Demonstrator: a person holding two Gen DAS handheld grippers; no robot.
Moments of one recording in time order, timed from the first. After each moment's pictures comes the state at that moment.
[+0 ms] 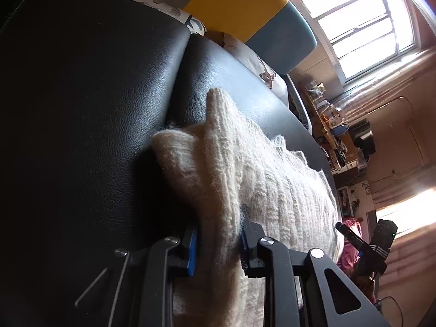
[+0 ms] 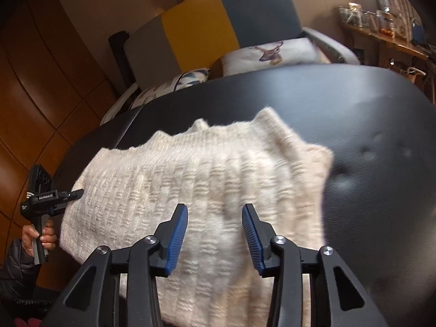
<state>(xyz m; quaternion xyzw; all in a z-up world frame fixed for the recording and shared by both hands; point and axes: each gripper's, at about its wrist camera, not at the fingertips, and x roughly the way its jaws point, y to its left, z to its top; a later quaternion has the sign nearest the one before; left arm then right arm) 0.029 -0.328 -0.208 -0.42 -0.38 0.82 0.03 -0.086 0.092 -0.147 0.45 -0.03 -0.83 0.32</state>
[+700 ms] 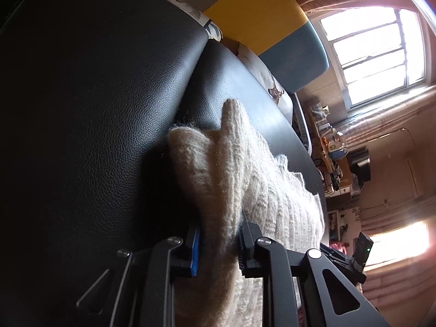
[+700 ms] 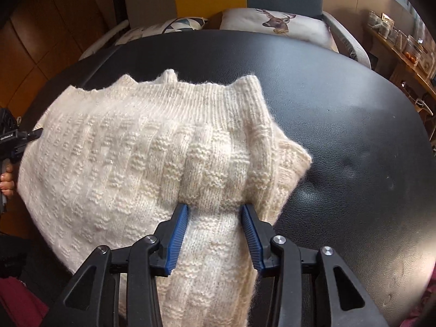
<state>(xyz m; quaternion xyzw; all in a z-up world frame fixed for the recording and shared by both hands) 0.037 -0.342 -0.213 -0.39 -0.46 0.80 0.01 -0.121 0.073 -0.174 0.53 0.14 -0.77 0.31</state>
